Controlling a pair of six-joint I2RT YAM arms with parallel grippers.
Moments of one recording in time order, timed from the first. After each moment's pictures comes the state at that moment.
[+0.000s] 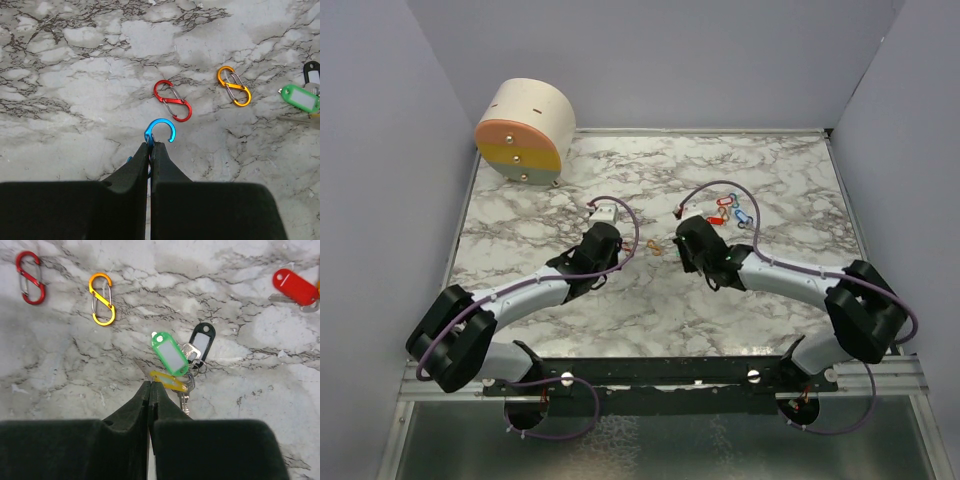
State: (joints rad) left arm -0.70 1.34 0.64 0.01 -0.34 -0.46; right arm 0.80 1.54 0.83 -0.11 0.33 0.27
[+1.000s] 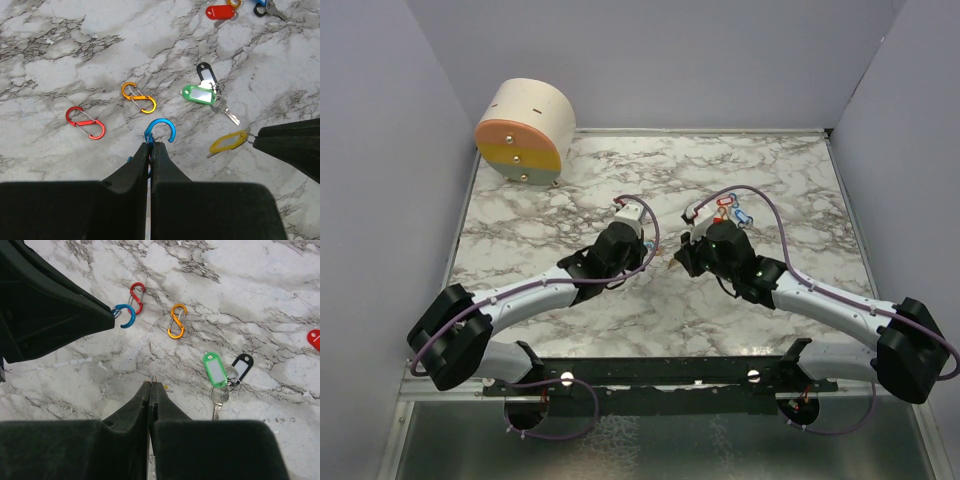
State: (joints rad) left arm -0.83 1.32 0.71 0.08 -0.24 -0.43; right arm 0.81 1.20 0.70 0.01 0.08 0.16
